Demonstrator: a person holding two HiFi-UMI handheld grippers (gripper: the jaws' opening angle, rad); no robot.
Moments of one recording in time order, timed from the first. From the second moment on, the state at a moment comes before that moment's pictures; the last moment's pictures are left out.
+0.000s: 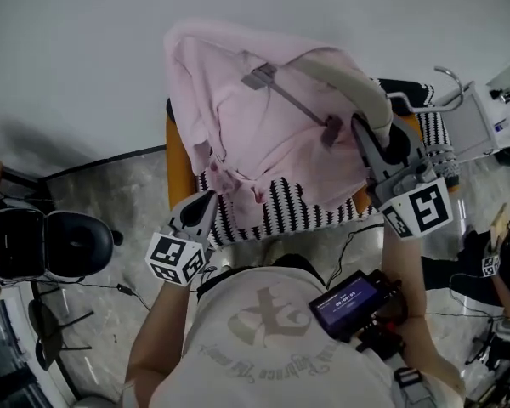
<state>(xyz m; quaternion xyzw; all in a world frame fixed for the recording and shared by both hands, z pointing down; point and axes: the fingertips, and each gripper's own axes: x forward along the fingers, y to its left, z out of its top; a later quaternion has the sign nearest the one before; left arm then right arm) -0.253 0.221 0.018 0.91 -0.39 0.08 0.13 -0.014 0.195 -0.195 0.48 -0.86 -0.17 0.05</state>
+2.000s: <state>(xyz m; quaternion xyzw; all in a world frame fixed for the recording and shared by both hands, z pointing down) -0.323 0.080 0.121 0.82 -0.51 0.07 0.25 -0.099 -0.066 0.001 0.41 -0.90 0.07 0.11</state>
